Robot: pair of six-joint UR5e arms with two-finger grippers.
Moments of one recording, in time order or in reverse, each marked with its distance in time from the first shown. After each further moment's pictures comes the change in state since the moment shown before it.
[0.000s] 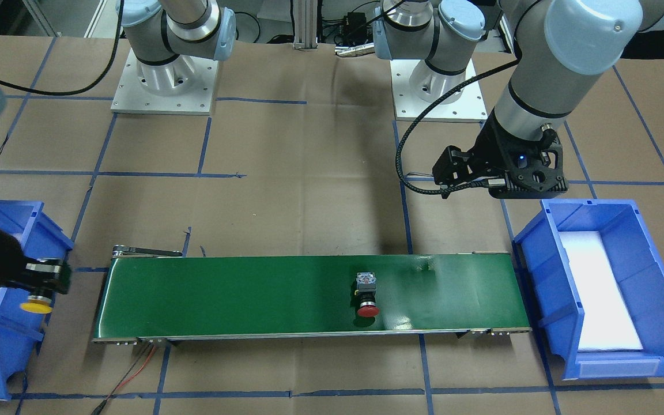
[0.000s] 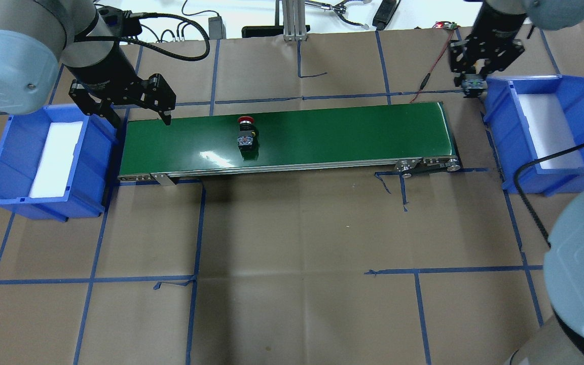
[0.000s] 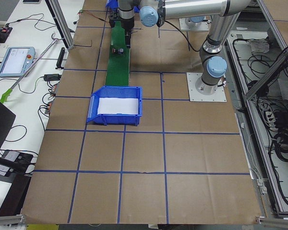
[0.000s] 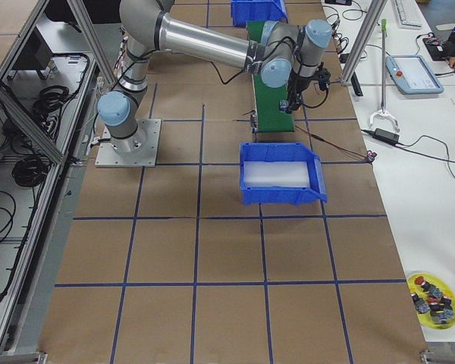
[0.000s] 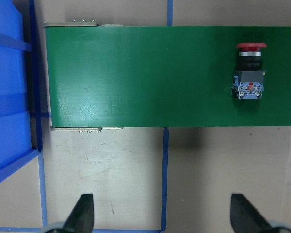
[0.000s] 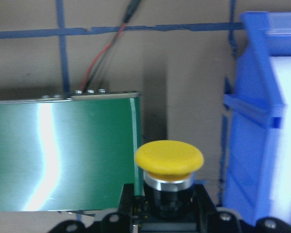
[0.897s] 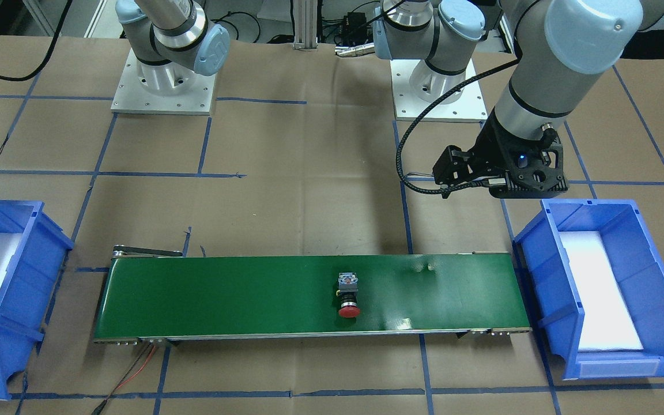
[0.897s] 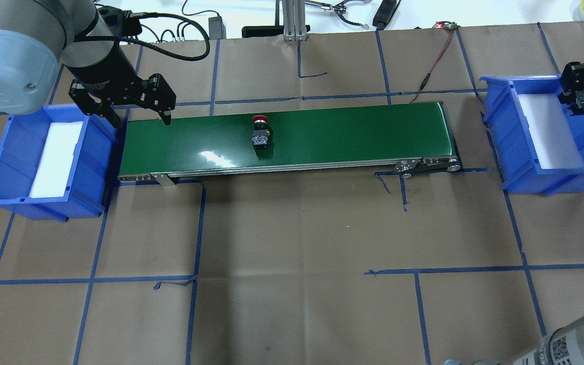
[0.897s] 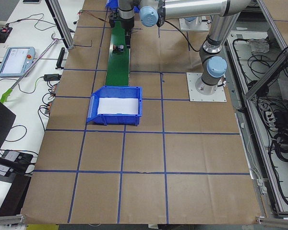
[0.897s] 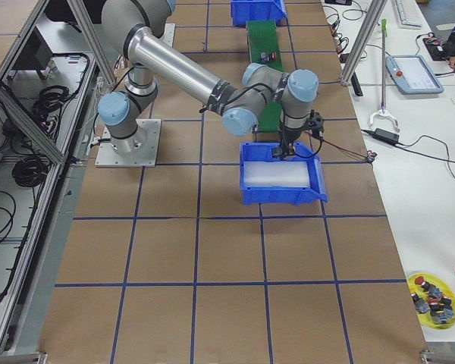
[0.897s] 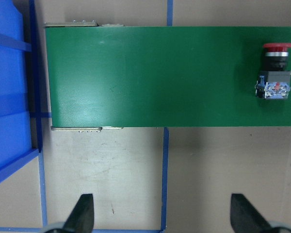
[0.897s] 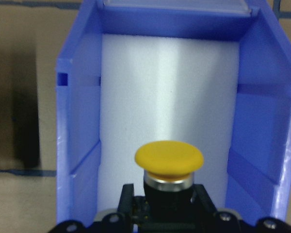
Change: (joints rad) left arm 0.000 0.000 0.000 0.000 0.000 0.000; right arm -0.284 -0.077 0.238 -0.269 0.008 -0.342
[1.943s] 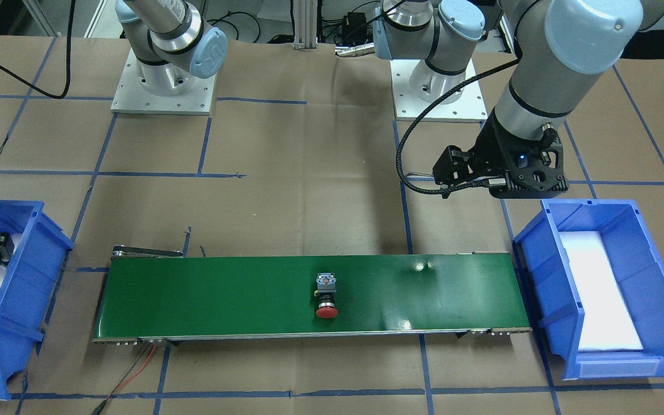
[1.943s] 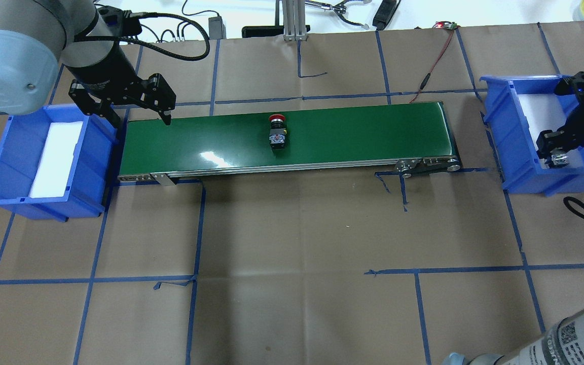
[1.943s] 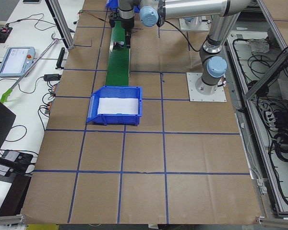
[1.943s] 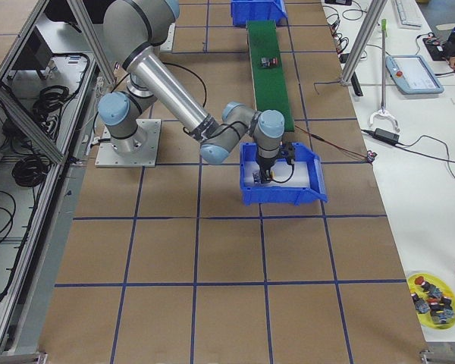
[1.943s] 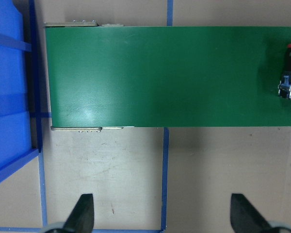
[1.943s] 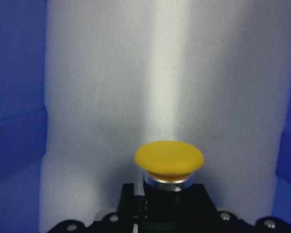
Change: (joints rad) left arm 0.000 0.000 0.000 0.000 0.000 -0.001; right arm -0.044 0.045 0.291 -0.346 -0.014 -0.079
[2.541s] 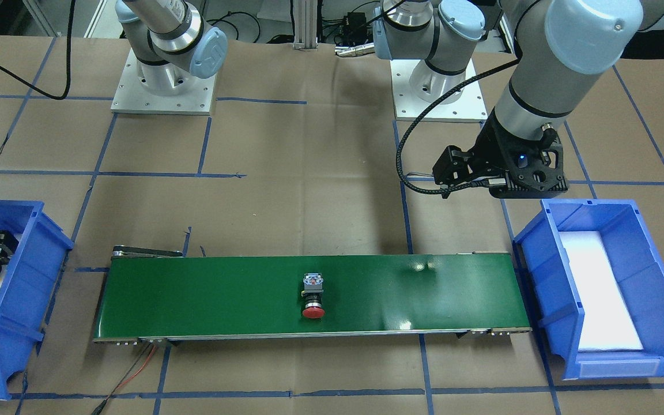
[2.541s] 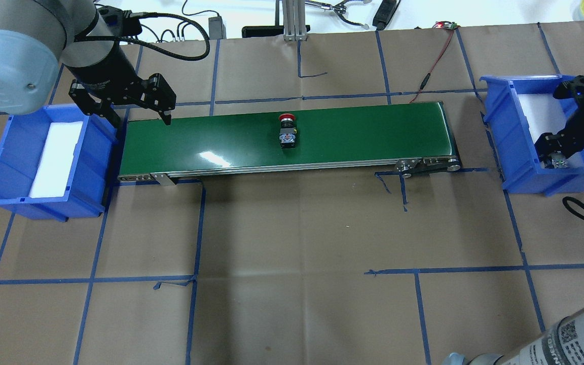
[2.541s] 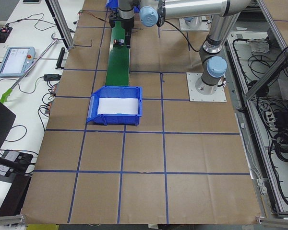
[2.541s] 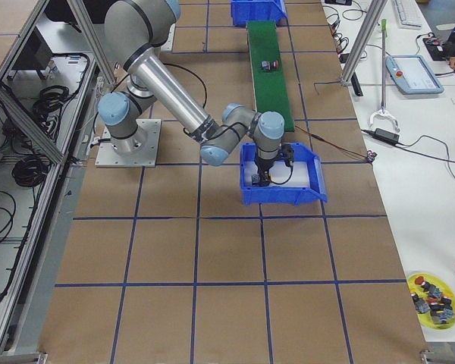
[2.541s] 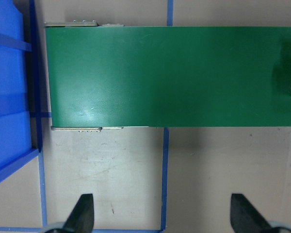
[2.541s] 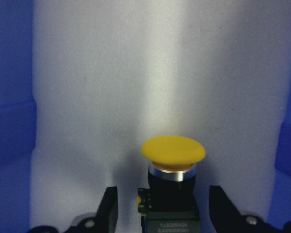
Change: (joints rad) left arm 0.000 0.000 0.000 0.000 -0.001 0.000; right arm 0.000 0.003 0.002 0.001 -0.023 0.002
